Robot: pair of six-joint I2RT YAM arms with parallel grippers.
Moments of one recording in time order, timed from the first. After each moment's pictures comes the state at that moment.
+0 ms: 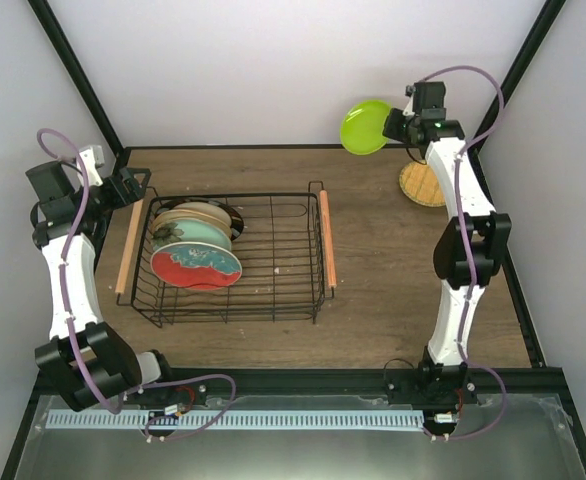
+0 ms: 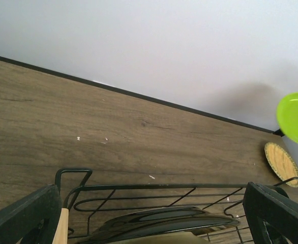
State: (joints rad) left arm 0.43 1.27 1.19 -0.44 0.74 -0.17; right arm 0.08 2.02 2.07 -0.62 -0.09 0.32
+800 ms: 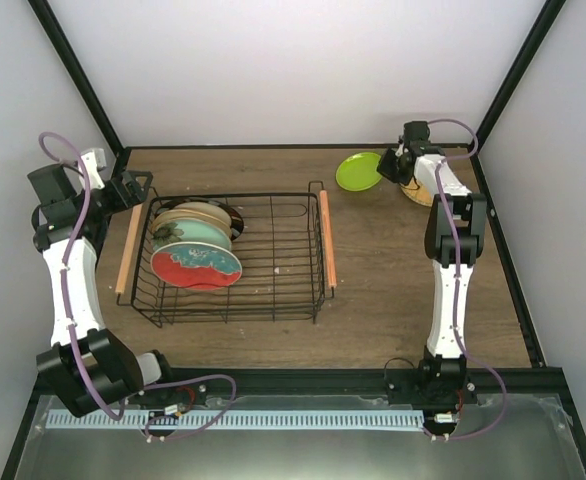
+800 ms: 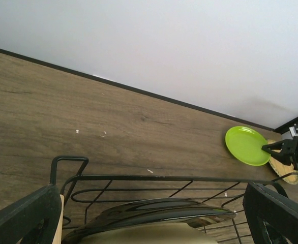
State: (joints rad) left arm 0.42 1.23 1.17 -0.47 0.73 -0.18; right arm 0.01 2.37 2.02 -0.58 -0.26 0.49
